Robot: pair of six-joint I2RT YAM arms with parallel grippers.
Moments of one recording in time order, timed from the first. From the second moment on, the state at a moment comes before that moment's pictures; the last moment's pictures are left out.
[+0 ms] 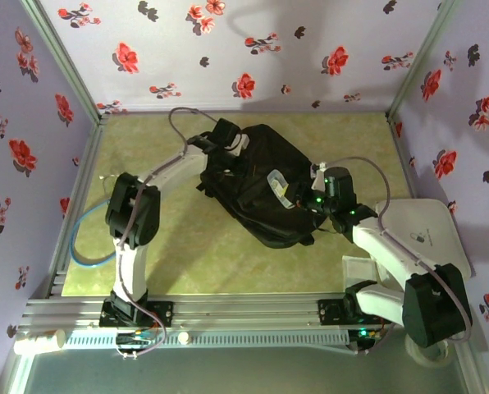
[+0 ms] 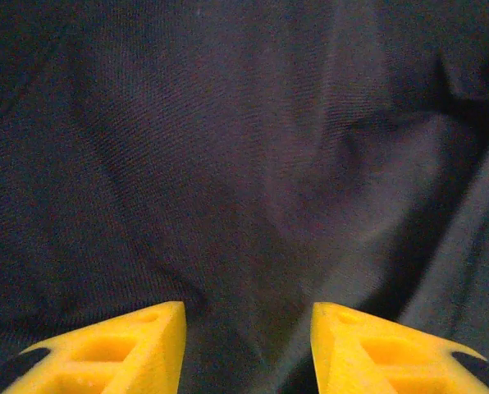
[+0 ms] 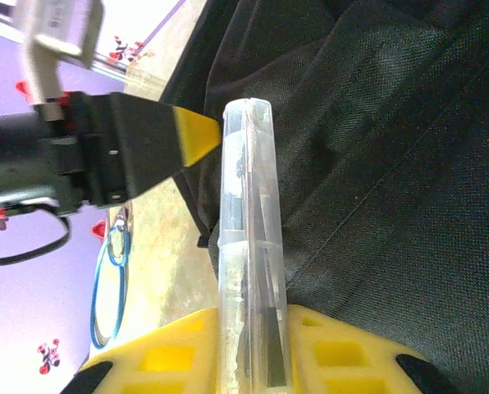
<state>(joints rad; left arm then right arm) -0.60 2.06 1.69 -0.66 0.23 -0.34 0.36 1.15 0.64 -0.05 -0.46 0.78</state>
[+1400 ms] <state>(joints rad) -0.54 1.92 1.57 -0.62 0.36 -0.41 0.41 1.87 0.85 0.68 -0.61 1.16</state>
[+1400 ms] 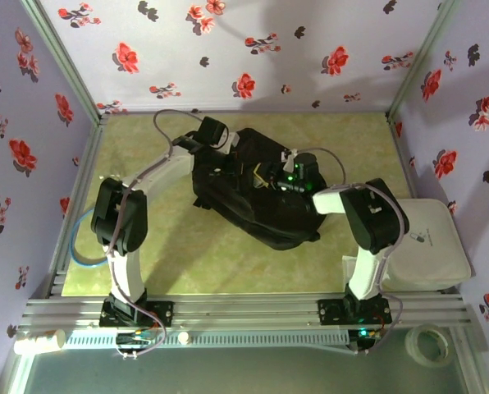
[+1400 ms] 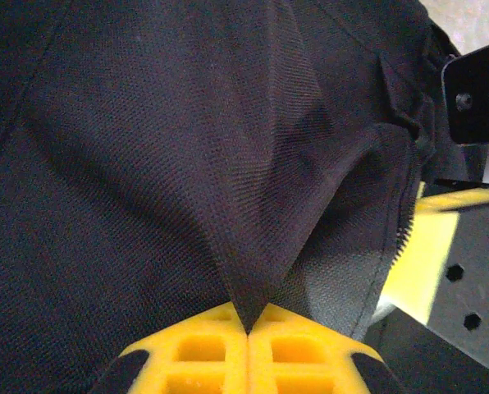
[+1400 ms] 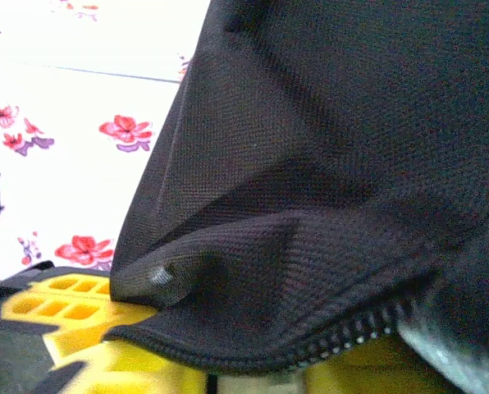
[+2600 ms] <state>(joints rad) -0.52 1.92 1.53 -0.60 0.40 -0.42 0.47 1.74 0.82 0.39 -0.55 0.96</state>
